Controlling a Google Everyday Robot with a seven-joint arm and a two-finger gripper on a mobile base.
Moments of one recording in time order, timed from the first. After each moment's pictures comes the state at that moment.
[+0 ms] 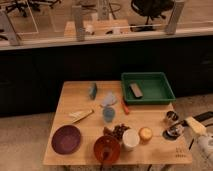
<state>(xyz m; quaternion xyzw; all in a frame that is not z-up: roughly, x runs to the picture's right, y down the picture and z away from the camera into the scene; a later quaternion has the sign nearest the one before) 0.397 0.153 0.641 -0.03 -0.35 0.91 0.21</state>
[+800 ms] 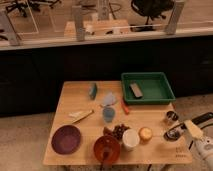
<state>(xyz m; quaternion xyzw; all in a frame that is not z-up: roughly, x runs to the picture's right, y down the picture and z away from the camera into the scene) 0.410 0.177 0.674 0.01 -0.38 0.88 0.29</state>
